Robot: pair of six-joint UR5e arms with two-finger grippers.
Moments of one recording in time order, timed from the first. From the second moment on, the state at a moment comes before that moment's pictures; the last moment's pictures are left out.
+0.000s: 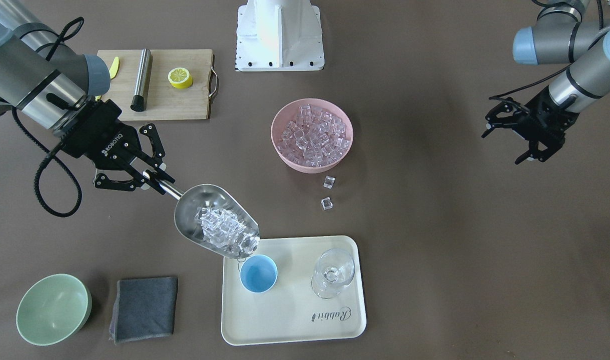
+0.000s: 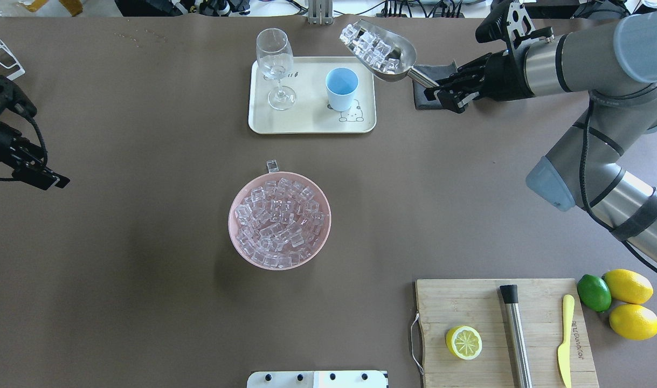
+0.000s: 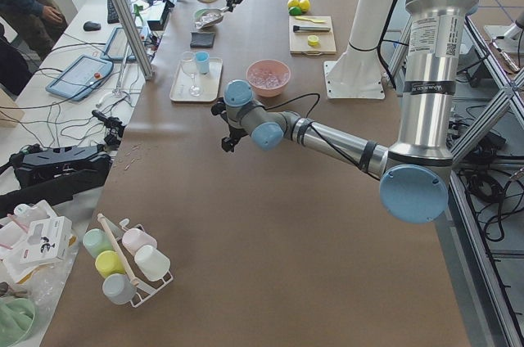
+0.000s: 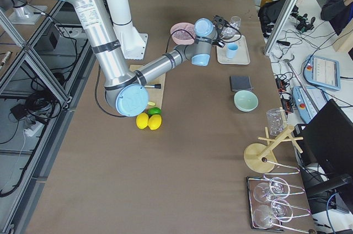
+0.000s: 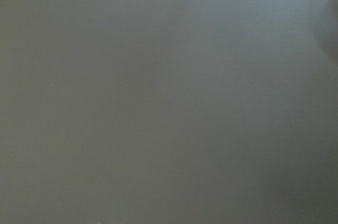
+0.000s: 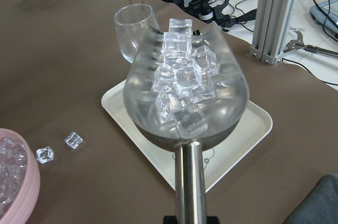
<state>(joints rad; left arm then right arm) -1.05 -1.60 -1.80 -2.03 -2.32 -0.08 0.92 -1.17 1.65 -0.62 2.12 0.46</state>
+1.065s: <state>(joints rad) -1.40 -1.44 -1.77 -1.73 -2.31 -0.08 0.93 -1.09 1.63 -0.93 2.13 0.55</state>
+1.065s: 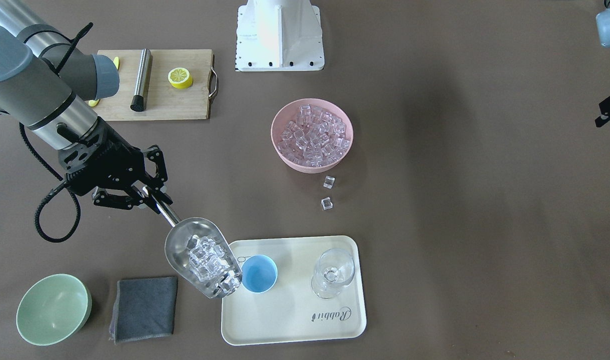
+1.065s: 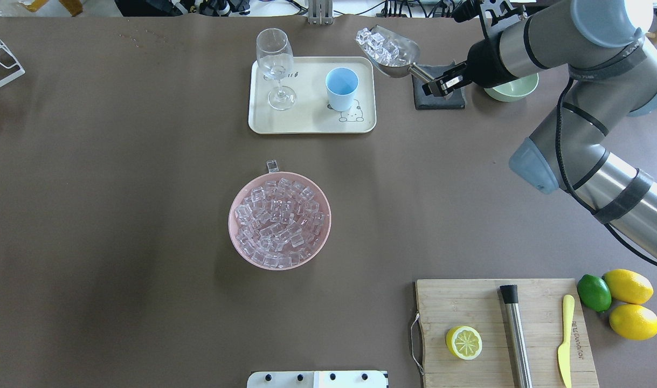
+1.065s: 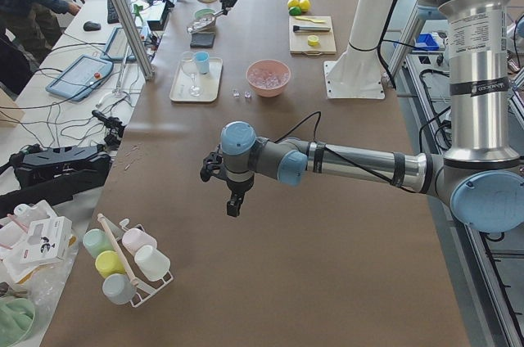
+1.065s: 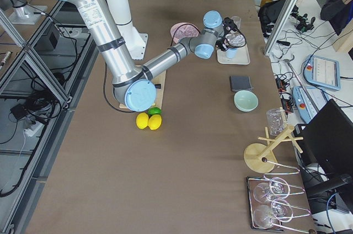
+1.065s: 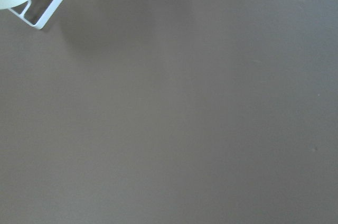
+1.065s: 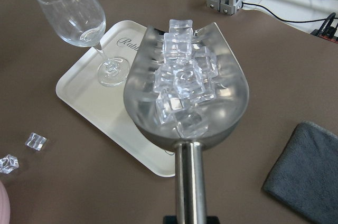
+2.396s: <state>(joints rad) -1.48 -1.44 -1.73 -1.69 -2.36 -0.25 0.87 -1.03 1.69 -1.24 2.22 0.51</state>
